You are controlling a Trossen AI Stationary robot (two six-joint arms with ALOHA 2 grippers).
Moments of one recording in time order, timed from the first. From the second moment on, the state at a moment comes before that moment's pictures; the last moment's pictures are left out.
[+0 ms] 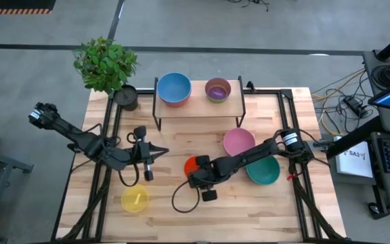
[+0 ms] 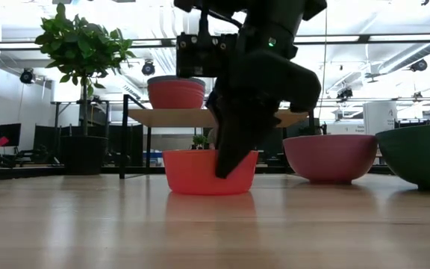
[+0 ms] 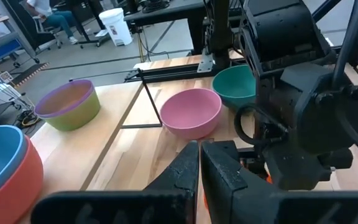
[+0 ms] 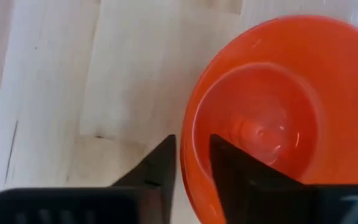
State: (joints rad) left arm -0.51 1.05 0.90 -0.27 -0.75 -0.08; right arm 0.27 2.11 1.57 -0.64 0.11 0.05
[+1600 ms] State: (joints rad) left arm -0.51 1.05 0.89 -0.33 -0.75 -0.08; right arm 0.29 2.20 1.76 -0.85 0.09 0.17
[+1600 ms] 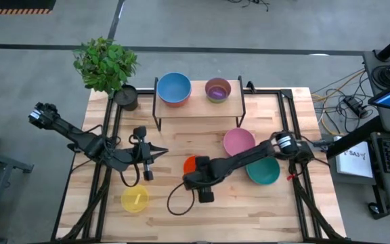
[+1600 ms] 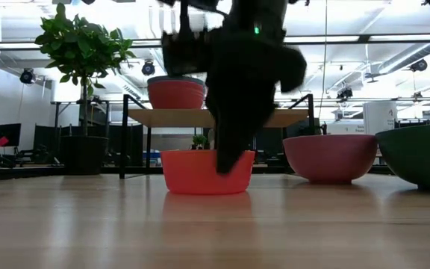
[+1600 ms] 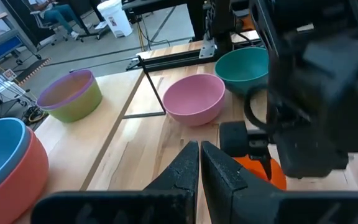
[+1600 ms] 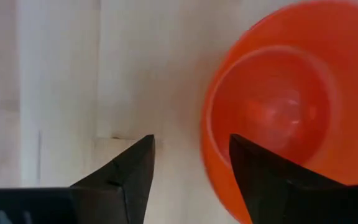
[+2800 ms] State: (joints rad) left arm -0.51 1.05 0.89 -0.33 -0.75 -0.09; right arm 0.29 2.05 1.76 -0.92 0.13 0.20
